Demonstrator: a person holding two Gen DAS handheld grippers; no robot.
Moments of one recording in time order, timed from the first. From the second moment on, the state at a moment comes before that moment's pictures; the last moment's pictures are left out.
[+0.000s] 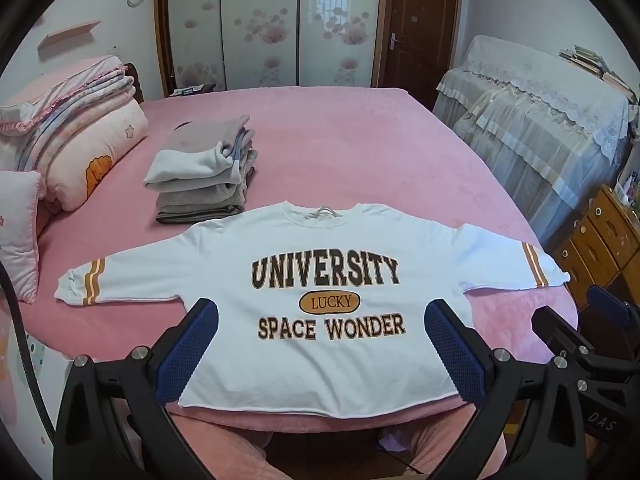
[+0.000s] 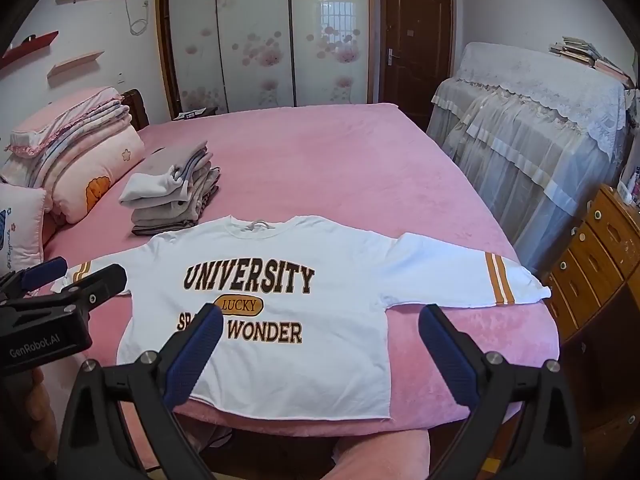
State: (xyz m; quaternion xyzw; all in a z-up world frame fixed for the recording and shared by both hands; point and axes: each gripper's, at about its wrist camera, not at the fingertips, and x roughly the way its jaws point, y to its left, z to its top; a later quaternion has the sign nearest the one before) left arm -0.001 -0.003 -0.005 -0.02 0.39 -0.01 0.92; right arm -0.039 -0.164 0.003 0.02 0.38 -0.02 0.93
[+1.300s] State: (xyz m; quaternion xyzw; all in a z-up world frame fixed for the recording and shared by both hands) left arm -0.002 0.002 -0.008 -0.02 0.41 -0.01 0.91; right arm -0.042 -0.167 0.001 0.02 0.38 -0.01 0.92
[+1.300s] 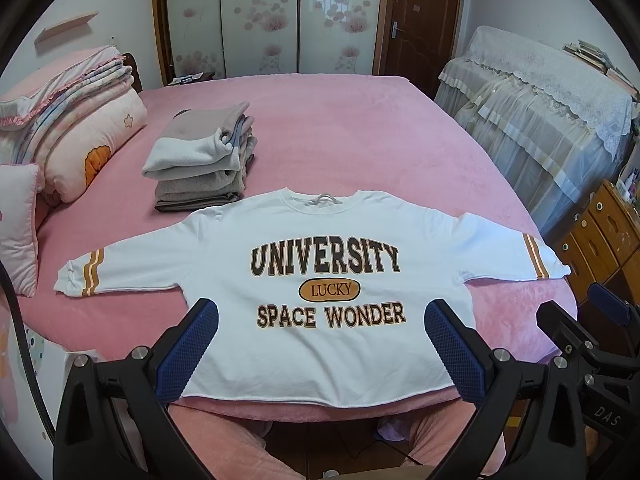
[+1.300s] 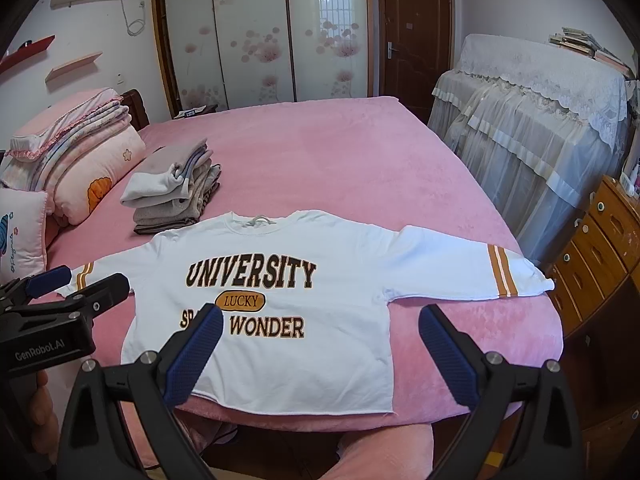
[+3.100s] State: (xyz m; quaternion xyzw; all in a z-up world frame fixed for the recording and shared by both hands) left arm 0.022 -0.092 0.021 0.05 0.39 0.00 0.92; right arm -0.045 -0.255 -0.009 0.05 0.37 -0.03 0.93
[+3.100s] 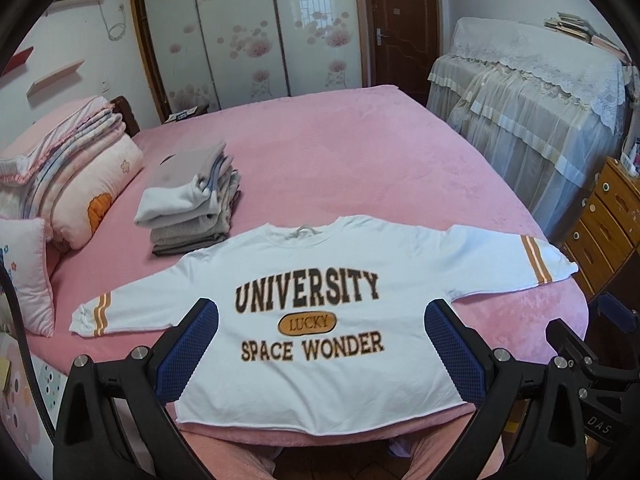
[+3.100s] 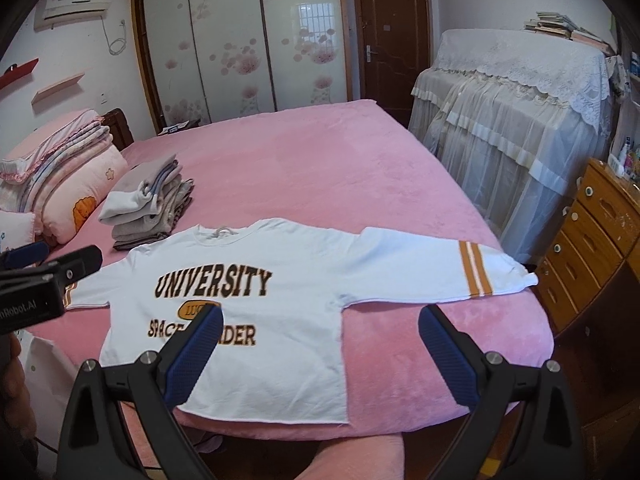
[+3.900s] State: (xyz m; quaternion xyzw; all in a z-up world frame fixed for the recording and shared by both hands) left arm 0.112 -0.308 -0.041 0.15 0.39 -0.16 0.90; right arm -0.028 -0.434 -0.042 0.11 0.37 -0.17 0.91
